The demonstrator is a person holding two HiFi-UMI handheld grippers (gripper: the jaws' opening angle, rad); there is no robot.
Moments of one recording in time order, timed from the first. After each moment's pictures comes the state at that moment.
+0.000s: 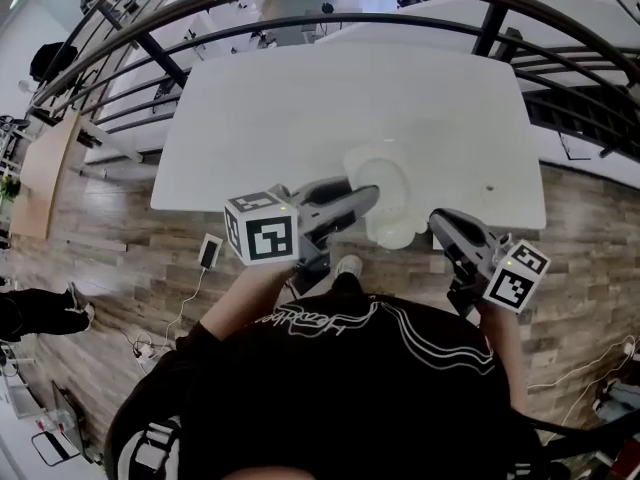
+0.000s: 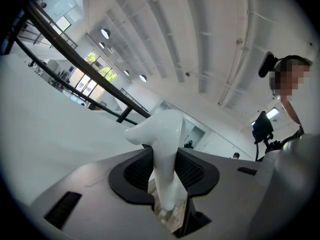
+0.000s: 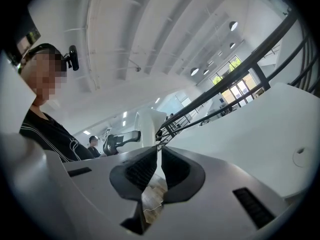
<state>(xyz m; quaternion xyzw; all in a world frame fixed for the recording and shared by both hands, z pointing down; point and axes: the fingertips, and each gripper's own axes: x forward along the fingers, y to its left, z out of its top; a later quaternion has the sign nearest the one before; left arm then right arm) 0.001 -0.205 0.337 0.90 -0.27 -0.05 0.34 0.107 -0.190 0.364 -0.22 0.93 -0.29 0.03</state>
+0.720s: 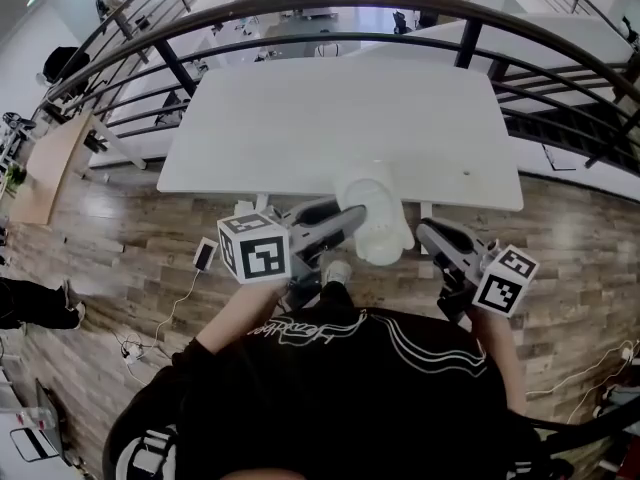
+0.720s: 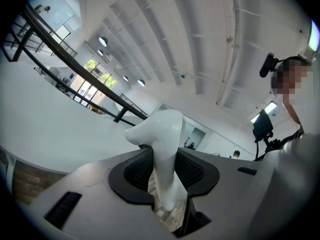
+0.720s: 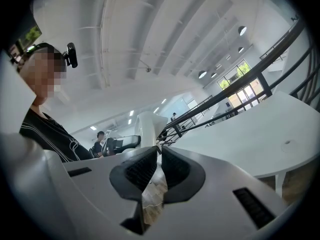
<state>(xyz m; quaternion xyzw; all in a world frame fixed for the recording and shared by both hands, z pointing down) 0.050 0.011 0.312 0.91 -0.29 -0.06 0.30 0.154 0.014 0.328 -0.20 0.95 -0.24 0.04</state>
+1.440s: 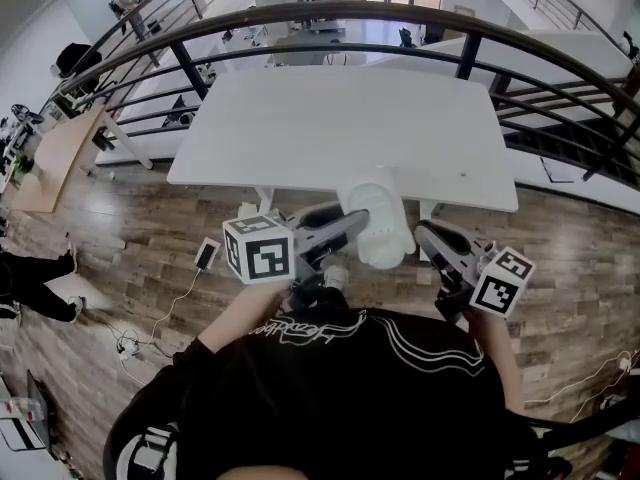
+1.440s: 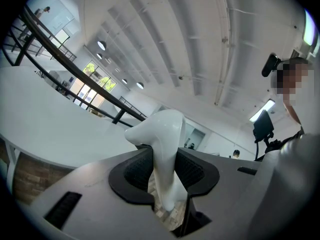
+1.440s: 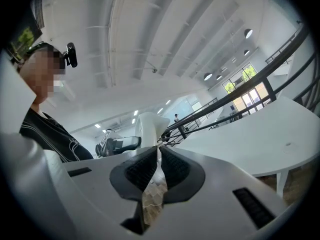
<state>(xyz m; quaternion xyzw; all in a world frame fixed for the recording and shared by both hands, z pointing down) 0.052 0.025 0.297 0.90 -0.30 -0.07 0.30 0.149 0.024 0.310 -0.18 0.96 -0.23 0.04</state>
